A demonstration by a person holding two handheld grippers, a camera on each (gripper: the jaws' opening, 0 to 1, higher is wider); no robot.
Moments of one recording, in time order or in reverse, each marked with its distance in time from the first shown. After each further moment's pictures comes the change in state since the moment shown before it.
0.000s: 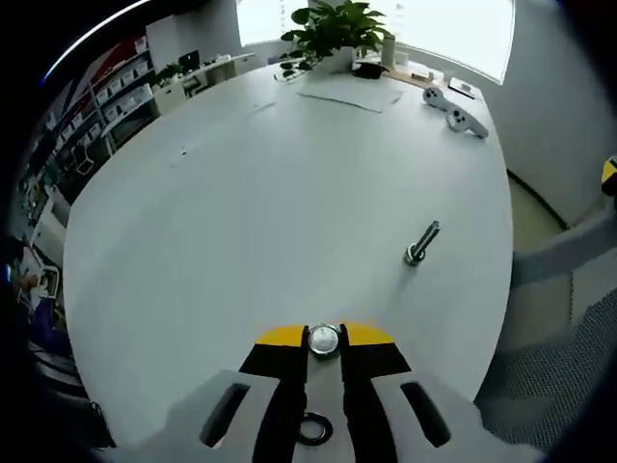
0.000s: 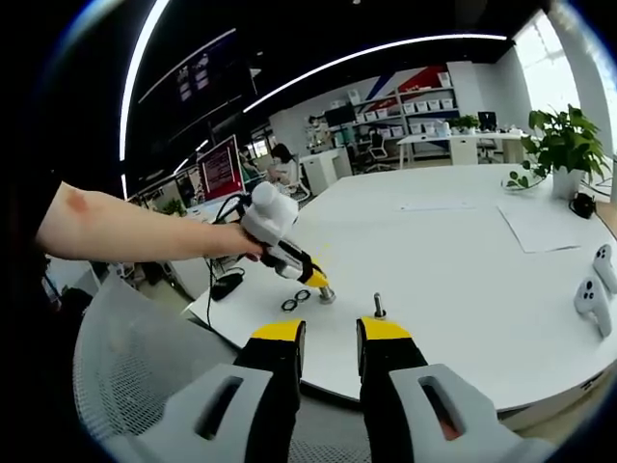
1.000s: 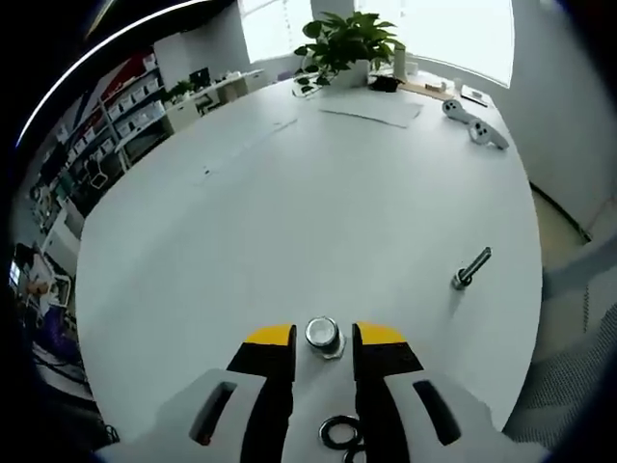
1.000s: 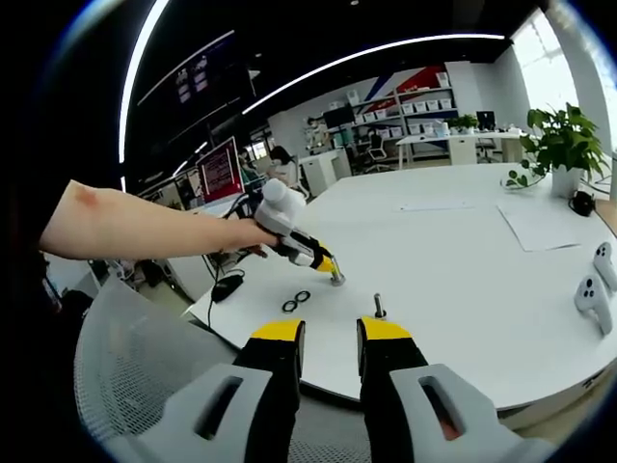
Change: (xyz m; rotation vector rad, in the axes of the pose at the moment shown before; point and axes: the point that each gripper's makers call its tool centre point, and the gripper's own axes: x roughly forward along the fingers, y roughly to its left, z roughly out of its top) left arm 0.014 0.055 0.033 -0.040 -0.128 0.075; right arm 0.000 0.000 -0.001 0.007 0.002 0.000
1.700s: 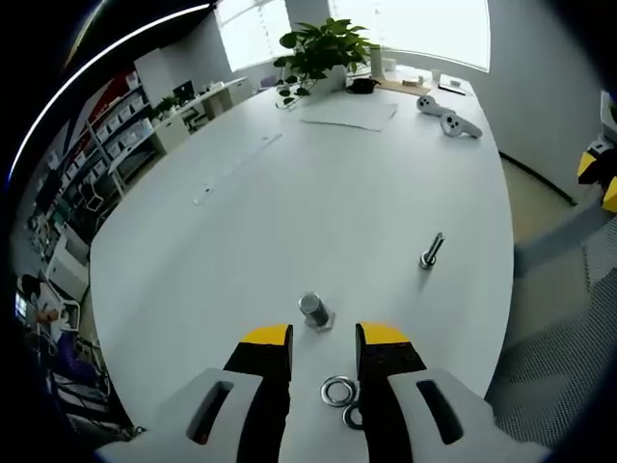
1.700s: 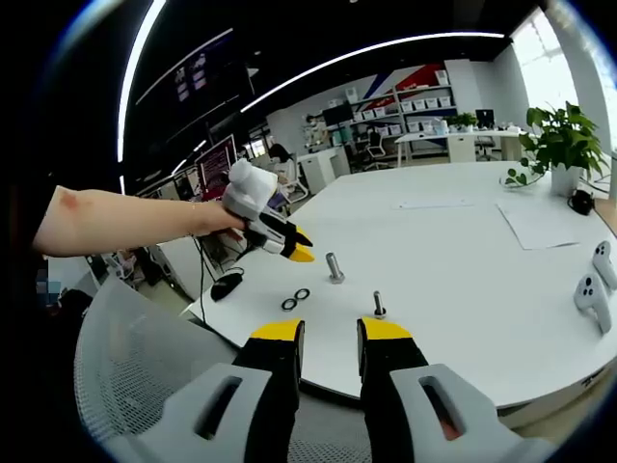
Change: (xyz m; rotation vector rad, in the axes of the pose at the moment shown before) left arm -0.044 -0.010 0.000 0.104 0.023 -0.015; right arm -0.001 0.000 -0.001 0.002 0.010 -0.003
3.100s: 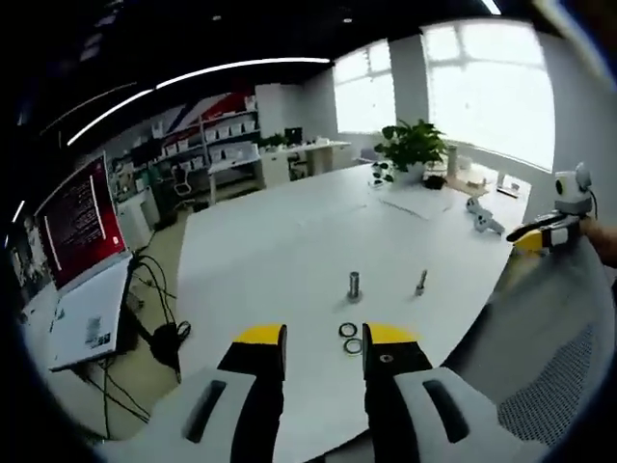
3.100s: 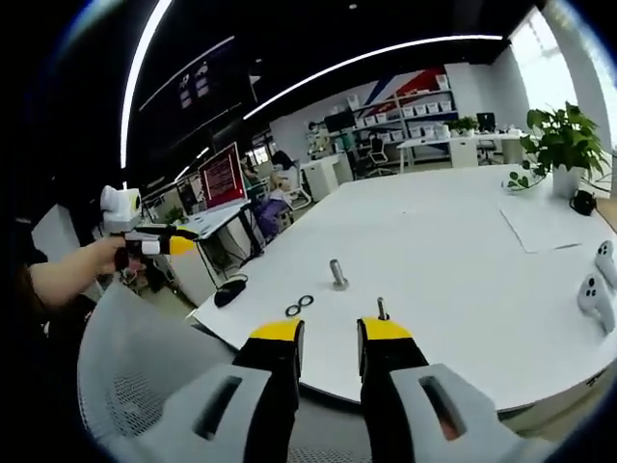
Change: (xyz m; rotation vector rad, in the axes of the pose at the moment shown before) left arm -0.227 -0.019 -0.056 -0.298 -0.323 0.280; right arm 0.000 0.000 0.003 0.006 -0.031 0.014
